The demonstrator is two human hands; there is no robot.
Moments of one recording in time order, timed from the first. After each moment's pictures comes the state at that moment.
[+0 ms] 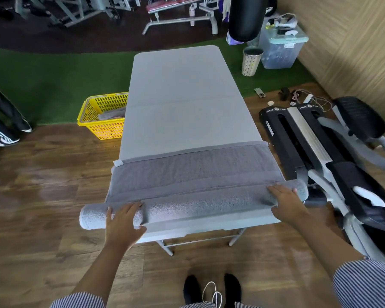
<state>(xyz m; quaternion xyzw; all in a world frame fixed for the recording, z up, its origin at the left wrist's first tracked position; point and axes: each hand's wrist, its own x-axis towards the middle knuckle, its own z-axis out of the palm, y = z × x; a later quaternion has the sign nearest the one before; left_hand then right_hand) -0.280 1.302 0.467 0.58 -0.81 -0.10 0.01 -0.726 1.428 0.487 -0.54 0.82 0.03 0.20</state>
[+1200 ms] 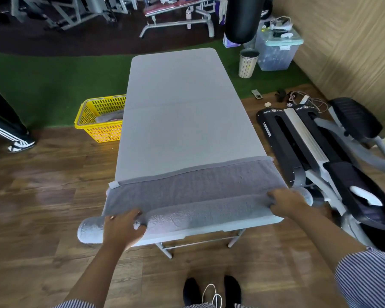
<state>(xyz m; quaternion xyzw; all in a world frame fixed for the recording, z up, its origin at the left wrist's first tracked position) -0.284 1.295 0.481 0.57 -0.82 -0.09 0.03 -0.727 1.414 0.506 -0.55 0.80 0.14 0.19</state>
